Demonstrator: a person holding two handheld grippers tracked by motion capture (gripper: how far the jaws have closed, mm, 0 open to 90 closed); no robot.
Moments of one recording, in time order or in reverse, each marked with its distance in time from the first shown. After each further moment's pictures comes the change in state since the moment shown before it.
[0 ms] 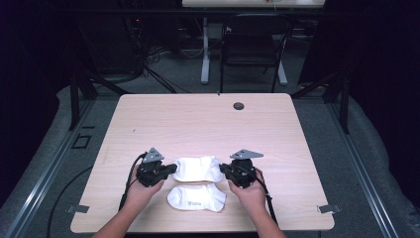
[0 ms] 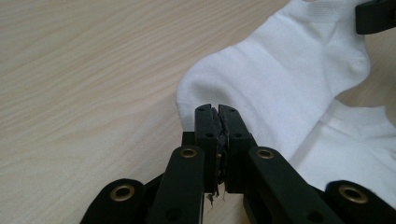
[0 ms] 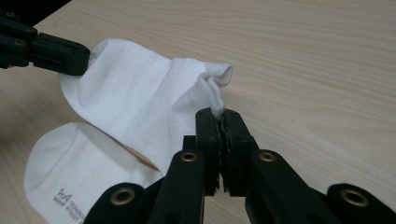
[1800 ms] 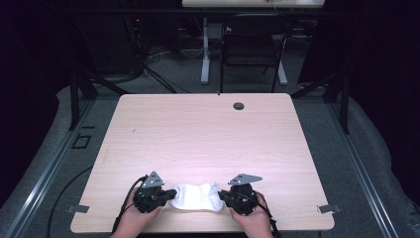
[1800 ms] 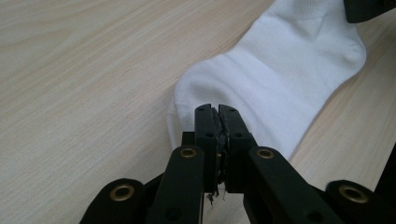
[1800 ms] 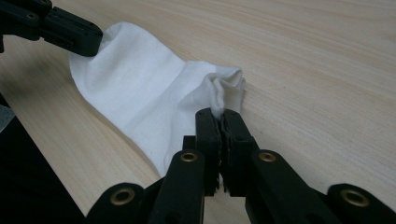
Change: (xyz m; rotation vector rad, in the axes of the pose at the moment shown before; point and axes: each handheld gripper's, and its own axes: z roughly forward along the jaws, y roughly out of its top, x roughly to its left) left arm -0.040 -0.045 -0.018 0.104 -0.074 0.024; right arm 0.033 -0.050 -0.026 0.123 0.069 -0.034
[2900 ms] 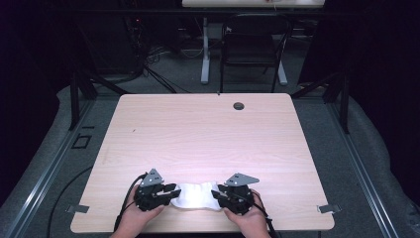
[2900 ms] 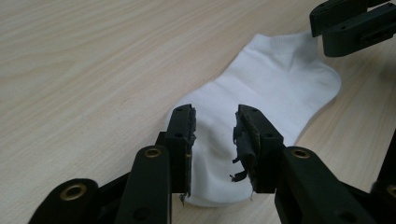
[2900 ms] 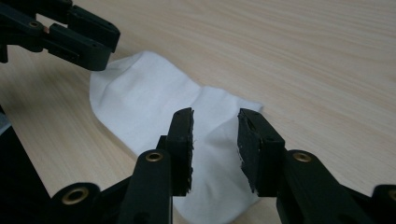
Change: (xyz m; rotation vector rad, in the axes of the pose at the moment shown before) left arm -0.001 0.007 -0.001 -0.068 -0.021 0.006; right arm 0.007 0.004 0.007 -0.089 -0.004 -0.075
